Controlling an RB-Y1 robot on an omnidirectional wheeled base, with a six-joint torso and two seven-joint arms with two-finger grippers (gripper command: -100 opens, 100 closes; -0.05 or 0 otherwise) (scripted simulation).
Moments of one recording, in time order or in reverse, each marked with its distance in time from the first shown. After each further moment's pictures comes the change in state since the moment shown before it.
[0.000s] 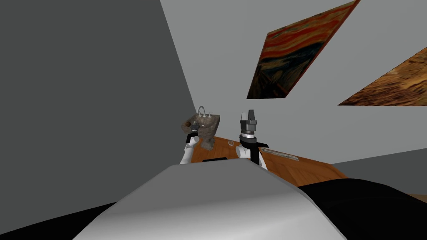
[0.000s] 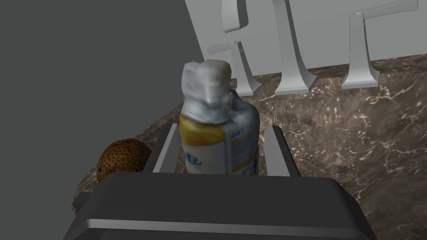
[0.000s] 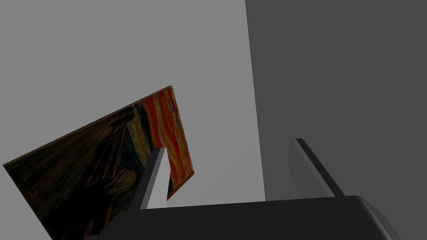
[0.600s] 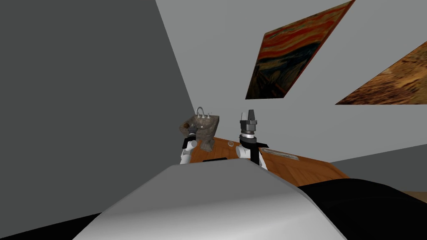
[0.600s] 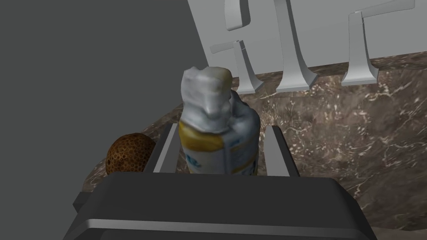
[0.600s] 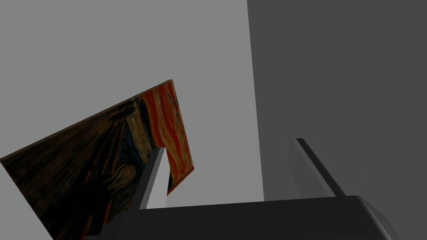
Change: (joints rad) left arm 0.179 0.001 -0.024 -0.188 0.005 0.033 -0.002; right arm 0.000 0.000 0.000 0.000 0.000 0.000 0.000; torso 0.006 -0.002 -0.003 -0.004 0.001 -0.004
